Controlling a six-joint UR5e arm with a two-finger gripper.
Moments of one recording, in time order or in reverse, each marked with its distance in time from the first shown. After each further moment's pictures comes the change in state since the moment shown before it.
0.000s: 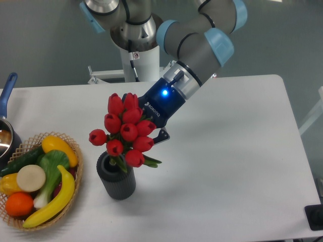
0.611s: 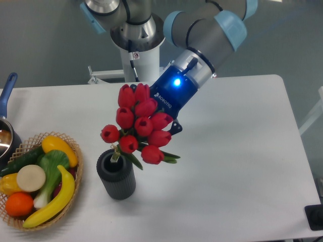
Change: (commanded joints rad) arm 0.041 0.003 0.091 -0.002 -0.041 -0.172
